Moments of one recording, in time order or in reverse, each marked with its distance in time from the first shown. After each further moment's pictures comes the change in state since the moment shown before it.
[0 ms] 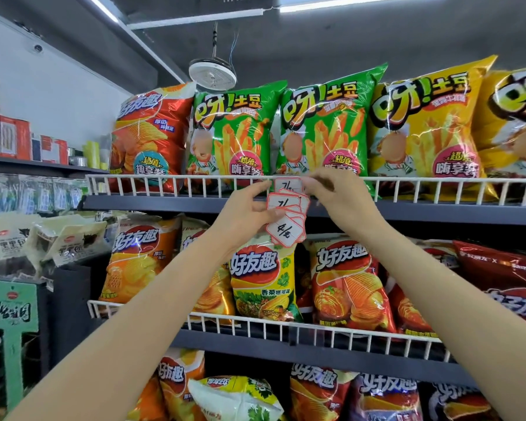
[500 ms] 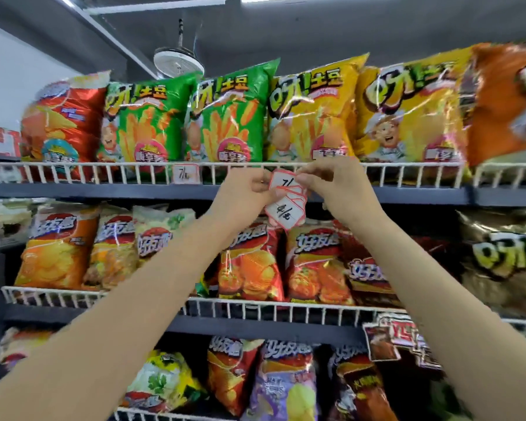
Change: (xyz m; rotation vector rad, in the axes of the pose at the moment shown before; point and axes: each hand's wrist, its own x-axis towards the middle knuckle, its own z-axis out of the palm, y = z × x) left_hand -0.020 0.060 0.173 0.148 0.025 0.128; right_hand -0.070 0.066 -0.149 0.132 0.069 0.091
